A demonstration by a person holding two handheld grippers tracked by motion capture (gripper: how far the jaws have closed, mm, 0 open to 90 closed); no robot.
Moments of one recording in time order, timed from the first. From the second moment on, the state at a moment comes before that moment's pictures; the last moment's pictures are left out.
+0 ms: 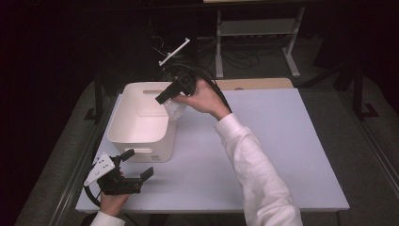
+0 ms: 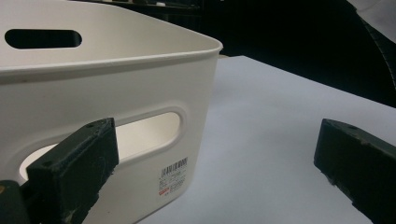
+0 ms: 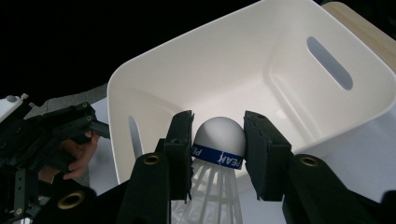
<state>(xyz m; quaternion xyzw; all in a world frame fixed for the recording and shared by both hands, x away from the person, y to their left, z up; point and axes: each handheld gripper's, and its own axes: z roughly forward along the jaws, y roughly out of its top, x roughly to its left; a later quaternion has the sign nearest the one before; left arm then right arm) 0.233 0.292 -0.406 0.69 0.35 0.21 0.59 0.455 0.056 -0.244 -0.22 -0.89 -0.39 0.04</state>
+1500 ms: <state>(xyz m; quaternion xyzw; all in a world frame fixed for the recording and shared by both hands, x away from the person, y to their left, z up) 0.233 0.292 -0.407 0.69 0.36 0.21 0.59 0.463 0.111 -0.263 -0.19 -0.88 -0.42 0.07</state>
